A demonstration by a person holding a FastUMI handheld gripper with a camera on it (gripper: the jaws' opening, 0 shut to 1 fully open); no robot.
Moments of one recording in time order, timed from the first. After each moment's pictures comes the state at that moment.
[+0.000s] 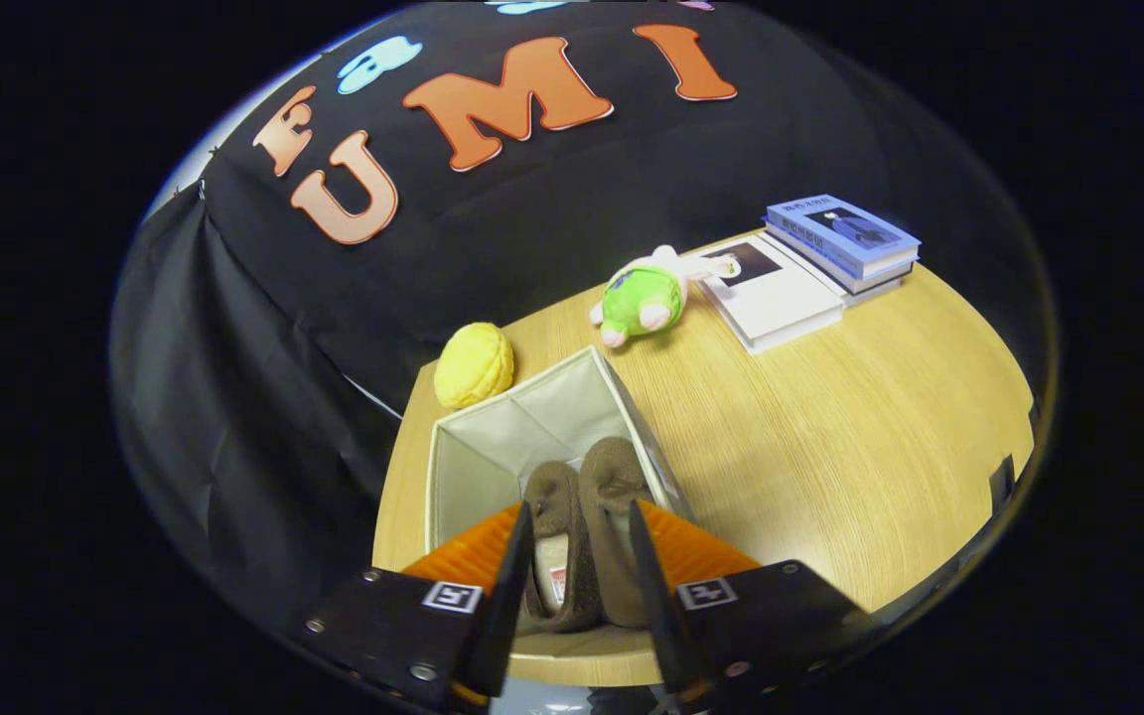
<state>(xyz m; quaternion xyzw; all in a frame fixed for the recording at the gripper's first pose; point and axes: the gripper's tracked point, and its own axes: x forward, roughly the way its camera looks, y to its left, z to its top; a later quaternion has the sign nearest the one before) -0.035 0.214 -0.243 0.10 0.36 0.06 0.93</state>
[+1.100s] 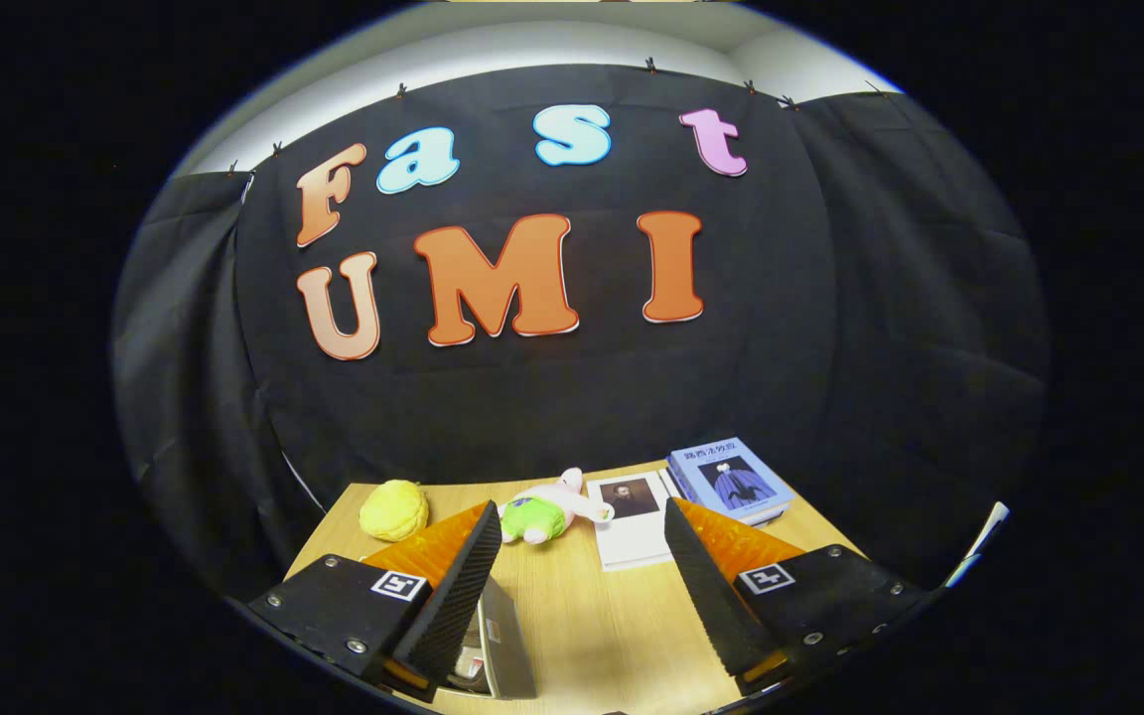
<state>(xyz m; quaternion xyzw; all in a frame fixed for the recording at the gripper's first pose) 0.005 0.078 -0.023 -0.04 0.11 -0.02 0.99</state>
